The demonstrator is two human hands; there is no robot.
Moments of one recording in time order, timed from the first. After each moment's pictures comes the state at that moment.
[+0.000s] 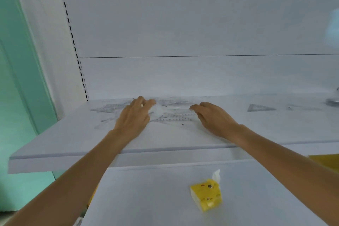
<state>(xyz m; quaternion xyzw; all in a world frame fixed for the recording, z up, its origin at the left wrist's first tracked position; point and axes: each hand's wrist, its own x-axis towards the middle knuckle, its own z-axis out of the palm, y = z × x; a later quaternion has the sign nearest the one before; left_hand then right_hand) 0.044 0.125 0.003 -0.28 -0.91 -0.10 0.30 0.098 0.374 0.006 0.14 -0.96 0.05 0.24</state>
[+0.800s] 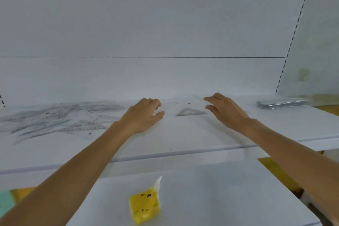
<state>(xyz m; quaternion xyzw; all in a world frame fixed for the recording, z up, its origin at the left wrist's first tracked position) 0.064 0.379 0.019 -0.35 -0.91 -0.15 0.15 0.147 0.640 0.023 0.04 -0.96 0.06 0.27</state>
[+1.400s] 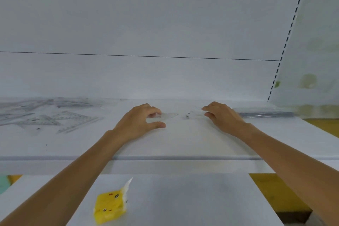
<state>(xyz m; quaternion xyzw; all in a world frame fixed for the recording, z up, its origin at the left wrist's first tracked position) 0.094 0.510 0.000 -0.32 -0.89 -0.27 0.16 0.132 0.794 0.008 0.06 -0.98 0.05 0.19</state>
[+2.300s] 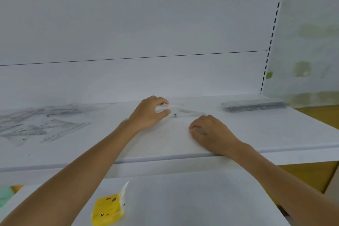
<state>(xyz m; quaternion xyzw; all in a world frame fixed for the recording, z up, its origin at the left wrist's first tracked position) 0.088 0.583 0.016 -0.31 -0.89 -0.28 0.15 0.197 0.771 -0.008 0.07 -0.97 0.15 0.17</state>
